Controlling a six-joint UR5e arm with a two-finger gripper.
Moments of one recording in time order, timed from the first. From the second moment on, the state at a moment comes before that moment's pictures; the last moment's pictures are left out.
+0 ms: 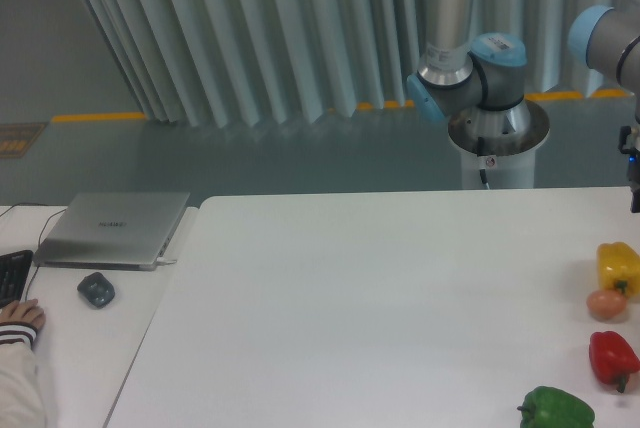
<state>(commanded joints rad) 2.65 -1.79 -1.53 -1.33 1.57 2.01</state>
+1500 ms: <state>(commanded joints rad) 2.55 -1.80 -1.57 -1.18 1.45 0.82</state>
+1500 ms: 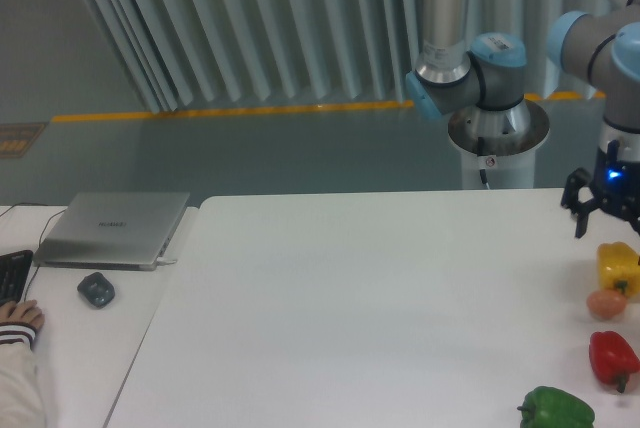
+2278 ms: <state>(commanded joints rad) 2.53 -1.95 -1.58 -1.01 1.47 0.63</state>
